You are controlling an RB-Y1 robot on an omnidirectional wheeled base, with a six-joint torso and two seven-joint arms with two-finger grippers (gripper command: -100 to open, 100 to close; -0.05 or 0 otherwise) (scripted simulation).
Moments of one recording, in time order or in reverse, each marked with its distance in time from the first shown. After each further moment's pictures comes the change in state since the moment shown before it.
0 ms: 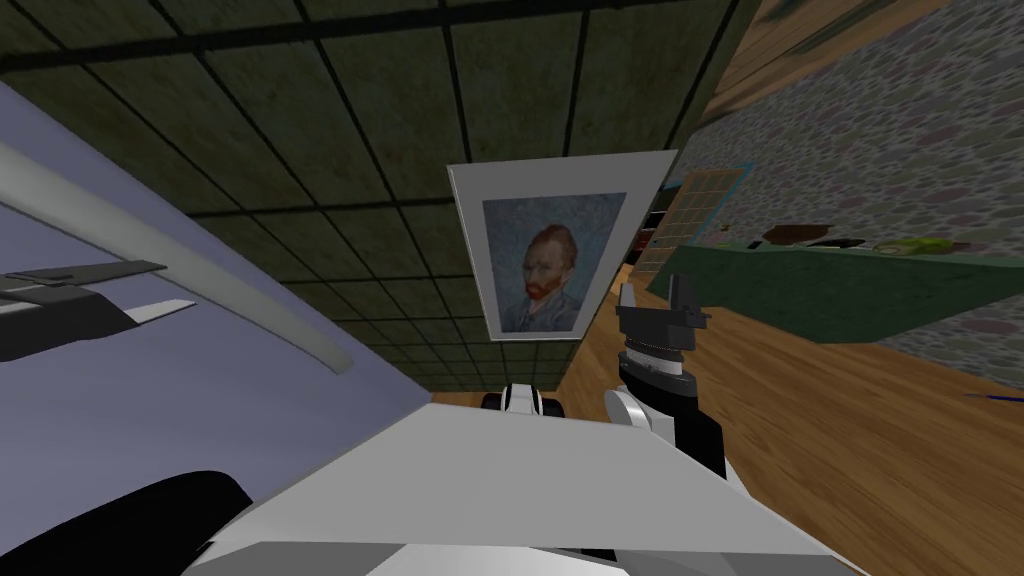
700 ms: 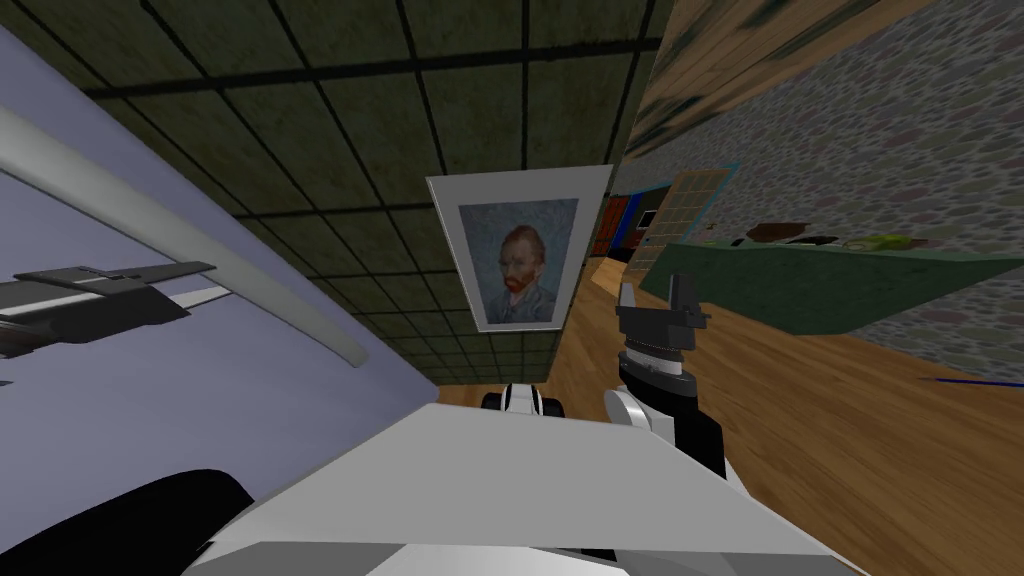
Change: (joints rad) left arm -0.028 0.011 -0.012 -0.061 0.010 -0.054 0.004; right arm 0.000 0.000 0.000 0.000 0.000 0.000 0.000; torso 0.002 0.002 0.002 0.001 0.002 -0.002
